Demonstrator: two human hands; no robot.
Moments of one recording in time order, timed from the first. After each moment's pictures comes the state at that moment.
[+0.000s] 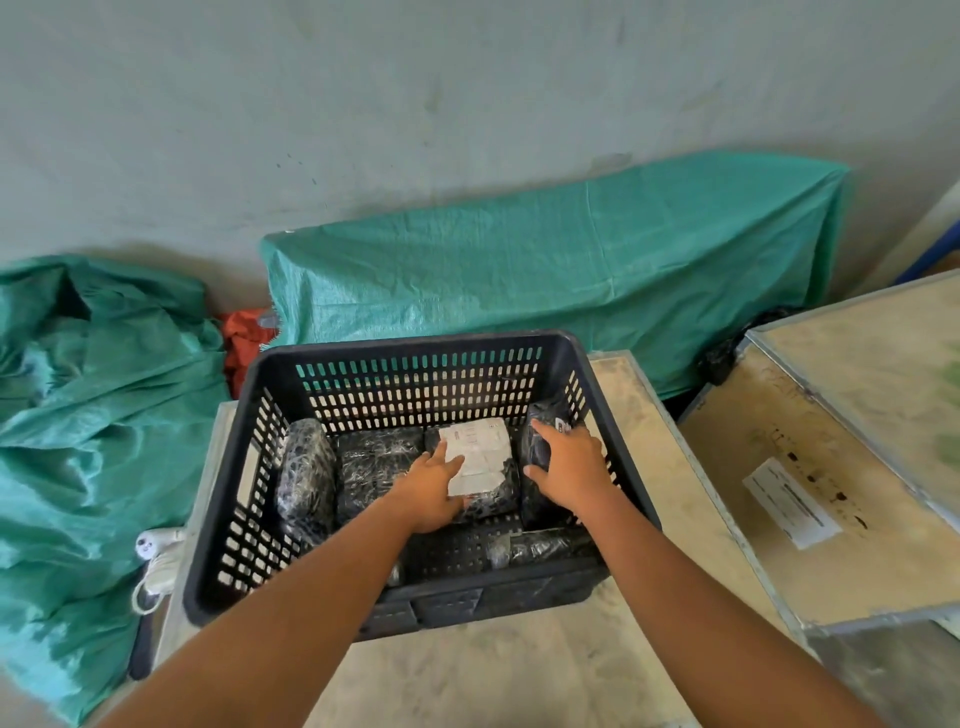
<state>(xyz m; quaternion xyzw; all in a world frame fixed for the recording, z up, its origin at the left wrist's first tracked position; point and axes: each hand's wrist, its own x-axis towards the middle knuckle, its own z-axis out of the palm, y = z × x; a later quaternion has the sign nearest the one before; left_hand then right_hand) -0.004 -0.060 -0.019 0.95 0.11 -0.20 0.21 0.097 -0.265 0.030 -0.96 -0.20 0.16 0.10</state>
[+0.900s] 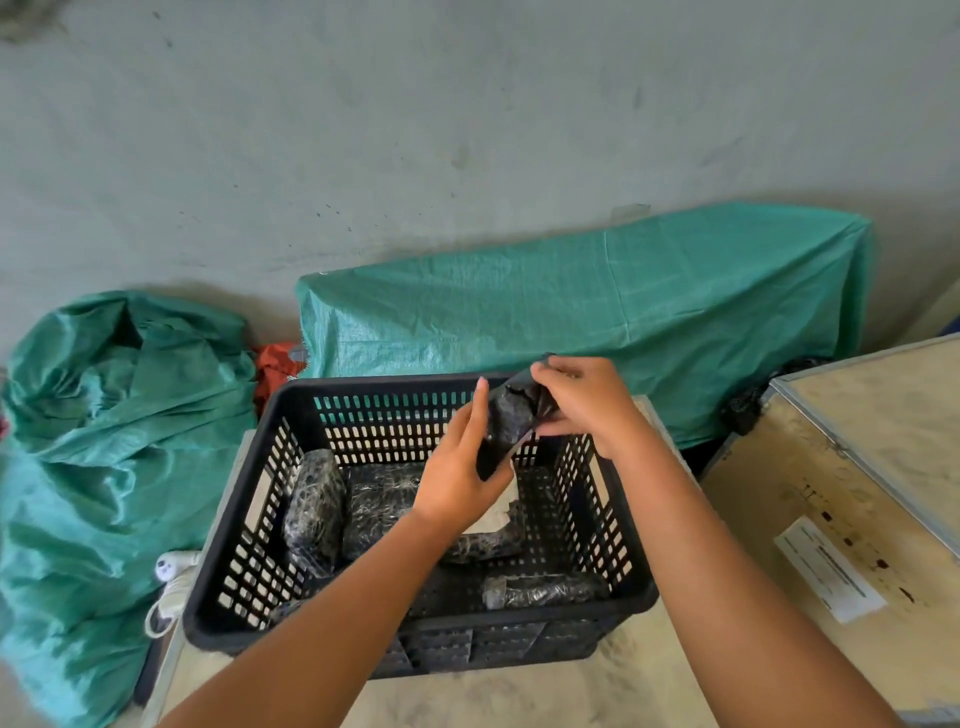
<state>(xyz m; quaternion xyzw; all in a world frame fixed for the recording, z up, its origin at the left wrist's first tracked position) 0.013 -0.109 0.063 0.90 0.05 0.28 0.34 0.140 -0.240 0.166 -0.78 -0.09 0.21 0.59</state>
